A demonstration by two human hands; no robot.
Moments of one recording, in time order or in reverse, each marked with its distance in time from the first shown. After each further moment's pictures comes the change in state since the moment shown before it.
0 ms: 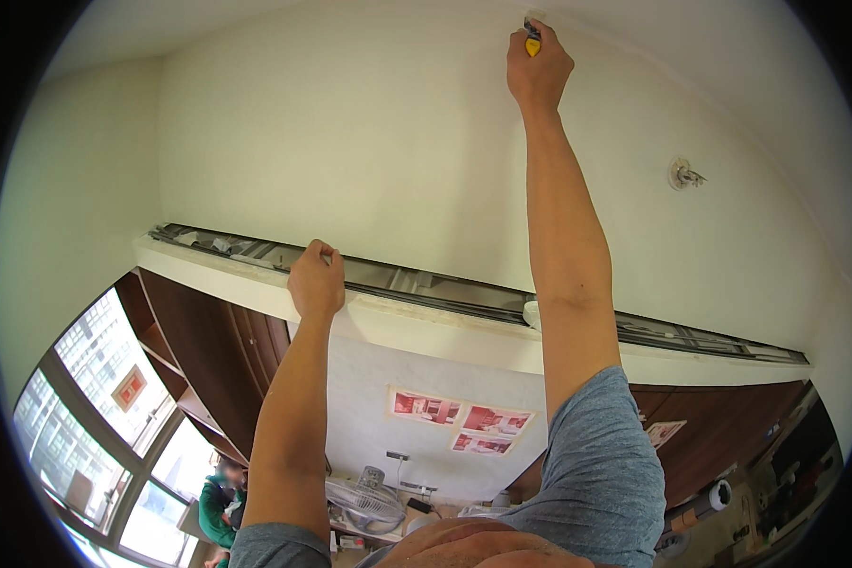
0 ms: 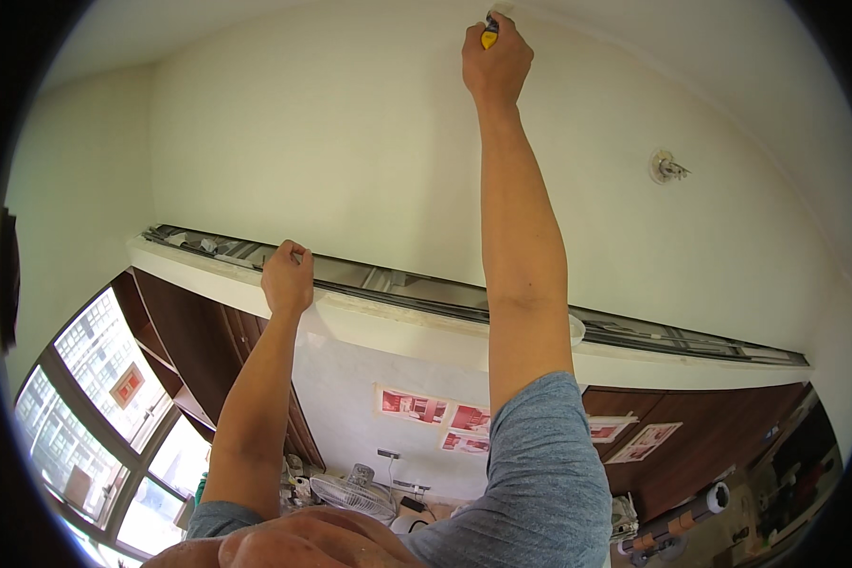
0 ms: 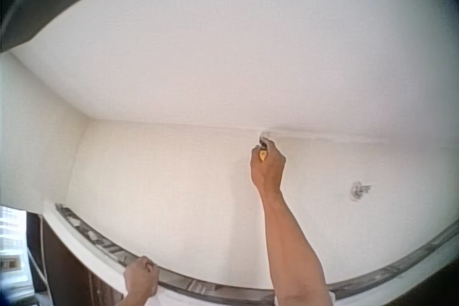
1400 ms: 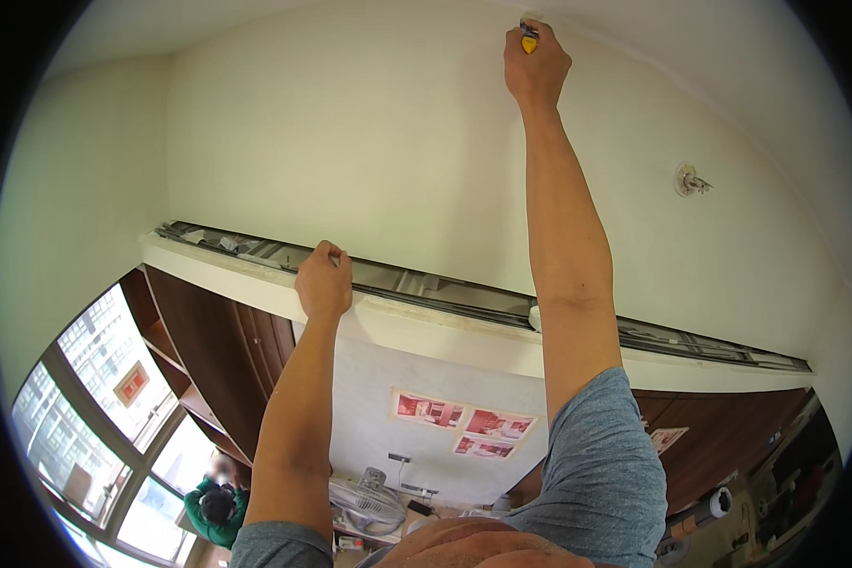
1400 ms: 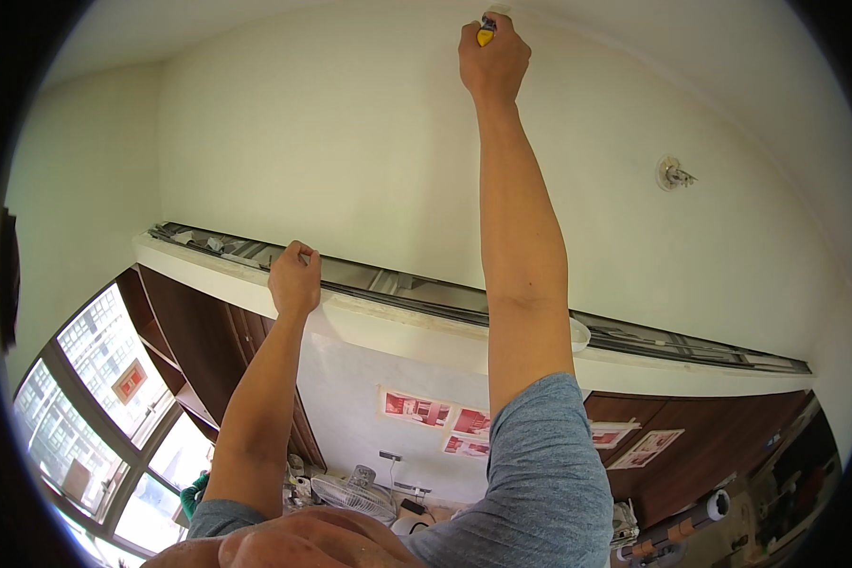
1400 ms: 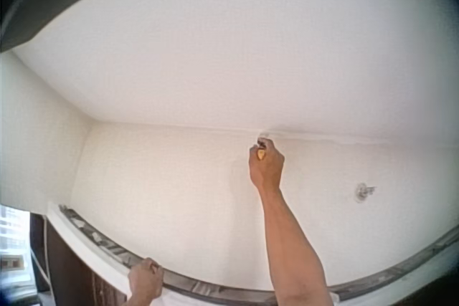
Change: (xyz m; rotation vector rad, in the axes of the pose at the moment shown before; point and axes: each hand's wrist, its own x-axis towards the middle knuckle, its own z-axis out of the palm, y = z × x) left_hand 0.000 0.001 0.002 -0.017 -0.006 -0.005; right_hand 0.002 -0.012 0.011 0.021 -0.037 0.032
